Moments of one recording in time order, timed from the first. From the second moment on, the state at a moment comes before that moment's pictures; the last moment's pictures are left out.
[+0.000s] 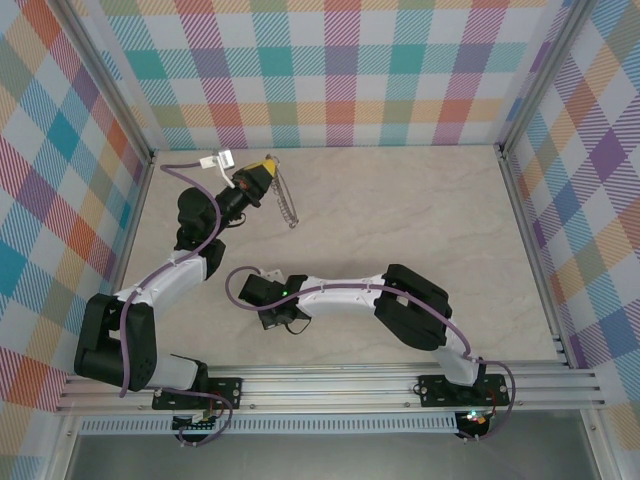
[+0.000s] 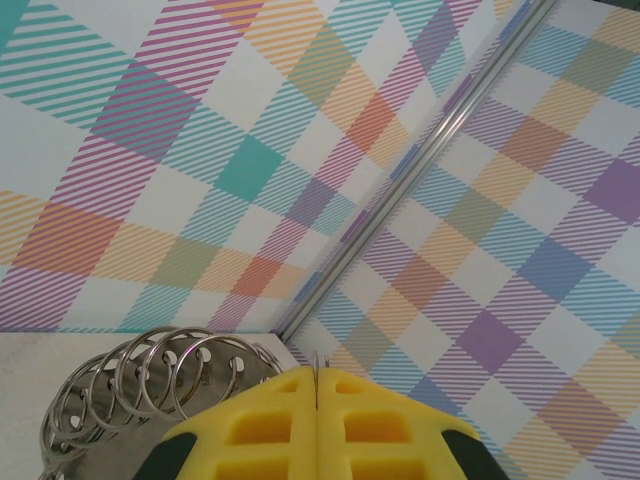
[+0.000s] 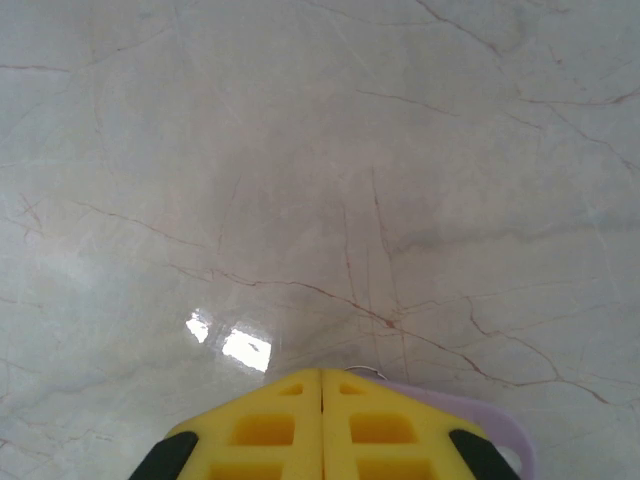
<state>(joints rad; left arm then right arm) -0.24 1.39 0.81 0.84 0.48 -0.76 1.24 2.11 1.51 -0.57 0.20 0.80</state>
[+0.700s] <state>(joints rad) -0.24 1.40 0.81 0.84 0.49 -0.77 1.10 1.71 1.07 -0.42 0.20 0.80</state>
